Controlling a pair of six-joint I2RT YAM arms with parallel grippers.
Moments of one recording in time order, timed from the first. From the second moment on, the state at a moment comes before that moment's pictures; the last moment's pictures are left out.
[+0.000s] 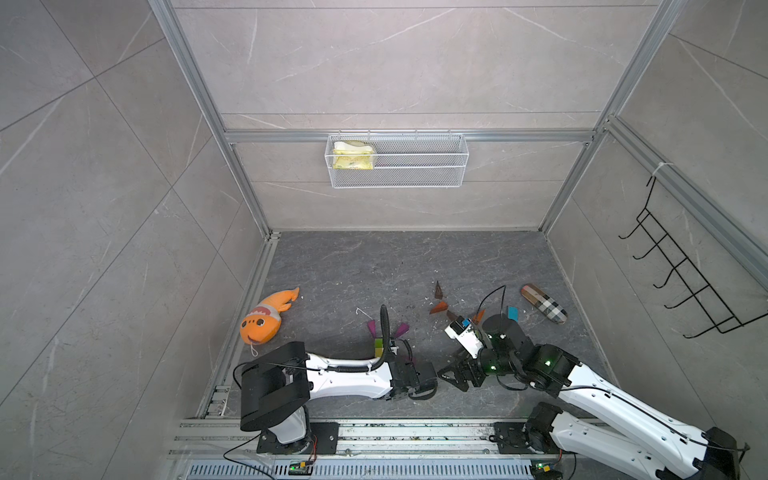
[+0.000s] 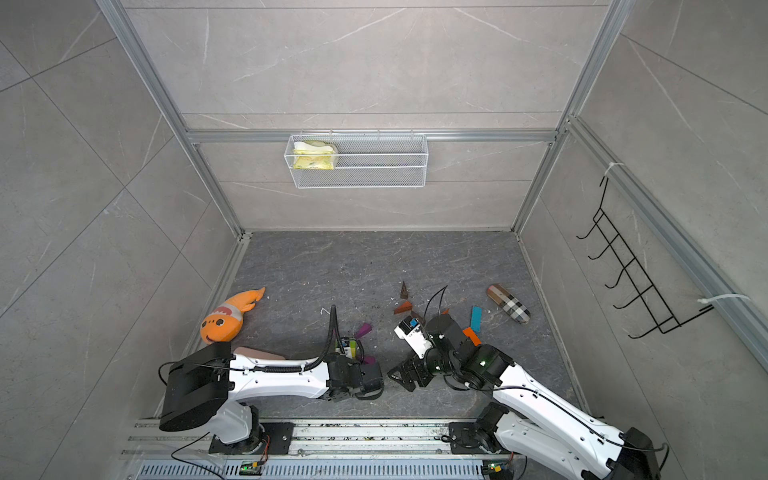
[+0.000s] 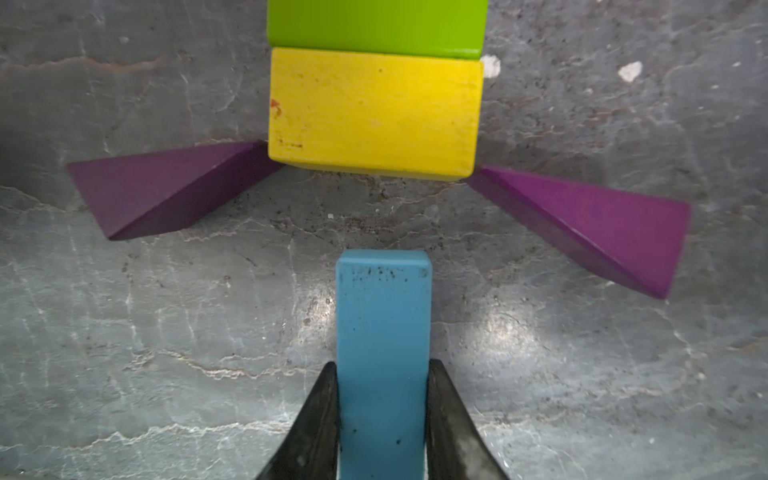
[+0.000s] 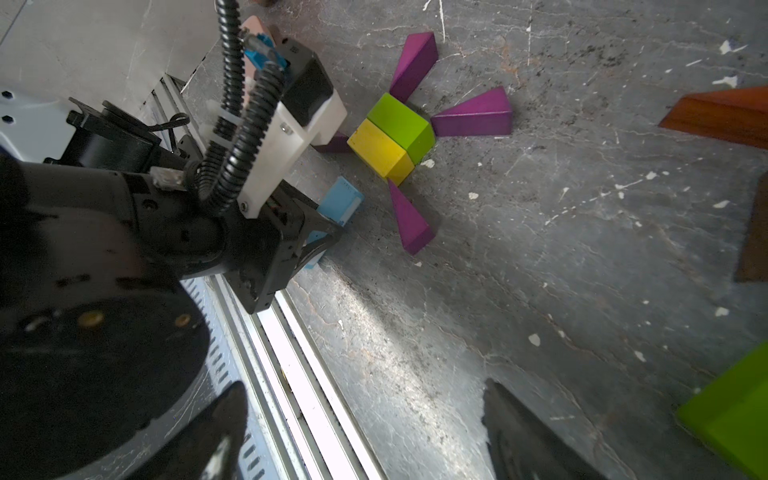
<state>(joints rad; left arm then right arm) -1.32 1.61 0.91 -0.82 -0.36 -1.38 0.76 0.86 0.64 -0.59 -0.40 0.18</state>
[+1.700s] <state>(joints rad) -1.24 1.46 1.04 -1.01 -0.39 -1.20 0.74 0.94 0.66 -0.61 -0.29 0.24</state>
